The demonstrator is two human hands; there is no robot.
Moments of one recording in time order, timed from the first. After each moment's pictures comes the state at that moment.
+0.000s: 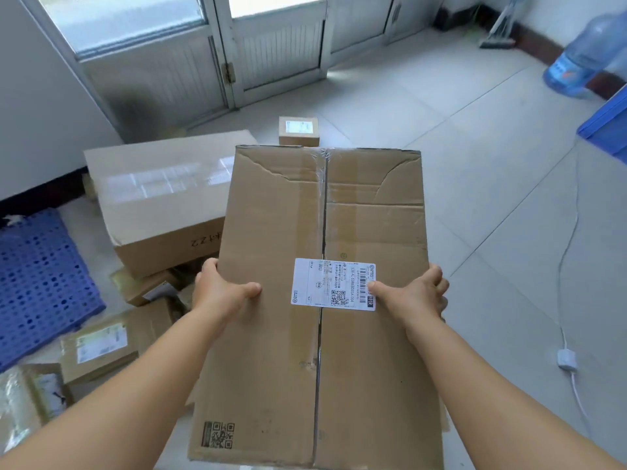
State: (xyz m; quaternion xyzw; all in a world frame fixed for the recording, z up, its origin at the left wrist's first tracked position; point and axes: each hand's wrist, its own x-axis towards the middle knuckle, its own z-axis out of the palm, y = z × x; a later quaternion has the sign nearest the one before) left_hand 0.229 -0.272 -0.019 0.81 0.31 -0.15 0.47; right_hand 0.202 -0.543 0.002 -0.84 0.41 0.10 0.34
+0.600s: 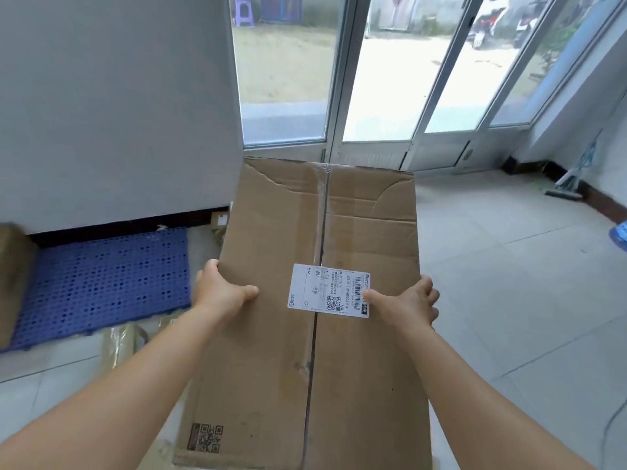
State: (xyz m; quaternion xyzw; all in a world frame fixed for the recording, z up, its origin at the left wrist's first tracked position) left_hand 0.103 -0.187 0.195 0.79 0.38 0.01 0.48; right_hand 0.163 -0.455 0.213 -0.89 0.22 0.08 0.38
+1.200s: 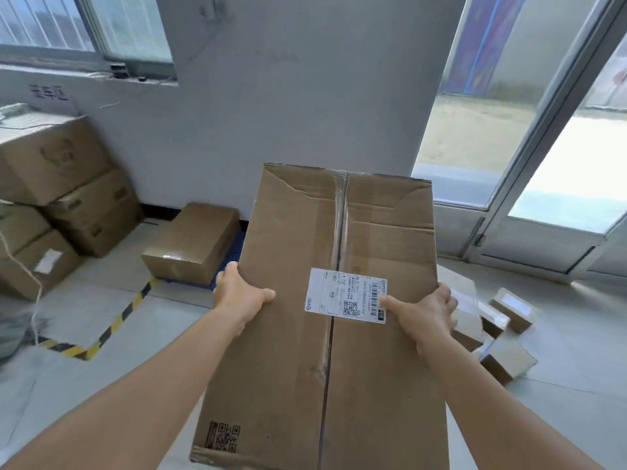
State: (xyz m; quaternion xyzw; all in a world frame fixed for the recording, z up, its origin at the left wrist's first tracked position) left_hand -0.136 -0.077 0.286 0.68 0.55 0.20 0.44; right_hand 0.043 -0.282 0.291 -0.90 -0.03 0.15 0.40
